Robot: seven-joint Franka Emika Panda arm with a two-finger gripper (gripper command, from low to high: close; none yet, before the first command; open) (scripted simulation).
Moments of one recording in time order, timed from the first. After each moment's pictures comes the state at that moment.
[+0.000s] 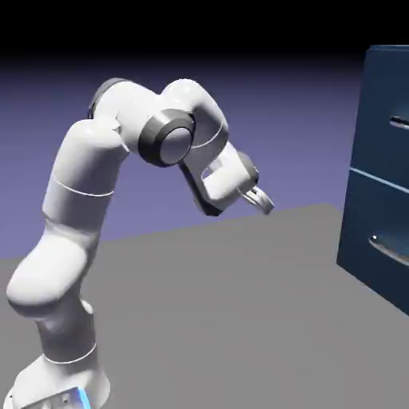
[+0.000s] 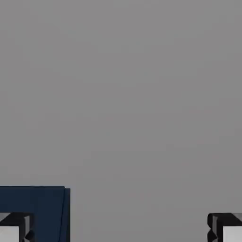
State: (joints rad) arm -0.49 0.46 0.93 -2.03 -1.41 2.81 -1.14
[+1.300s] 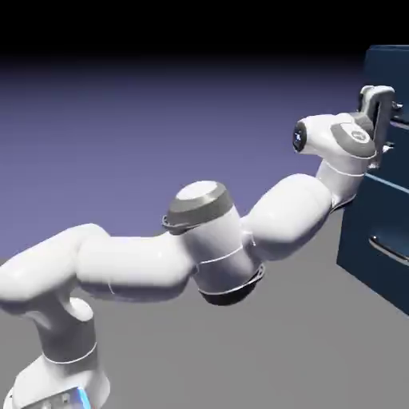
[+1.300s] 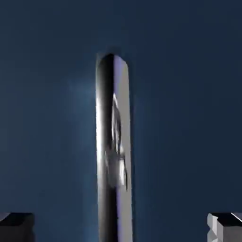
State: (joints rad) arm -0.90 1.33 1.71 -1.34 -2.59 2.63 -2.75
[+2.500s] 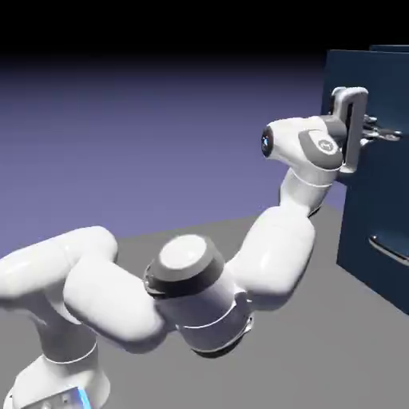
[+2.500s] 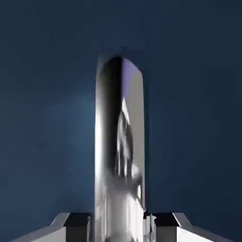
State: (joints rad) arm -1.22 1.54 1.92 -1.94 -2.66 2.34 -2.80
